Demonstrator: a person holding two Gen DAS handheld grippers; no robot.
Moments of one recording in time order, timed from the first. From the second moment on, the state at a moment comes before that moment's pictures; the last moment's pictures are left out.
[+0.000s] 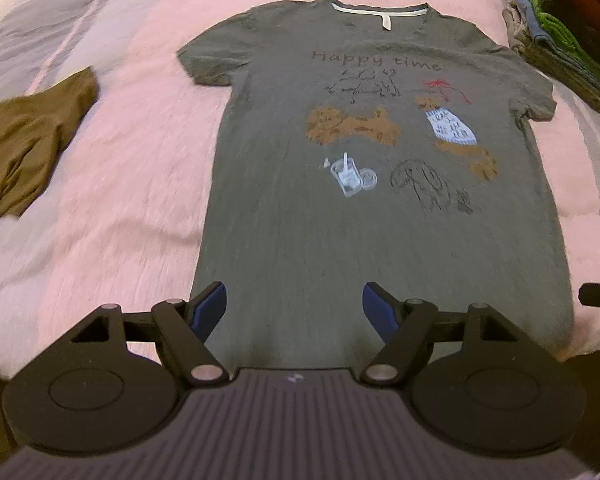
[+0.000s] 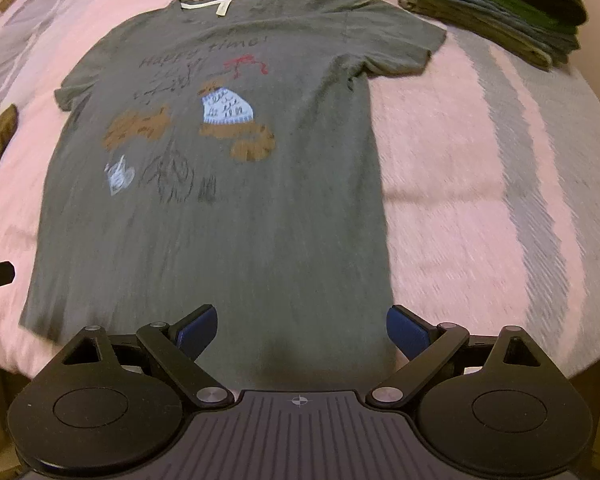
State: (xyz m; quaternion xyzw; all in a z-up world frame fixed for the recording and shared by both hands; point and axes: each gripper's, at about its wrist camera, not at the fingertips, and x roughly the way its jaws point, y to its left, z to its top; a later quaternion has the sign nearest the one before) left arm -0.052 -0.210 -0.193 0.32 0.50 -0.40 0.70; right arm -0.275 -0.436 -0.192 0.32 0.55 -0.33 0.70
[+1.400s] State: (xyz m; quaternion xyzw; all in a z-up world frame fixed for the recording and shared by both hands) left arm 0.236 -0.332 -0.350 -0.10 0.49 -0.31 0.81; right arm -0.190 -0.591 -0.291 0.34 0.49 -0.45 0.66
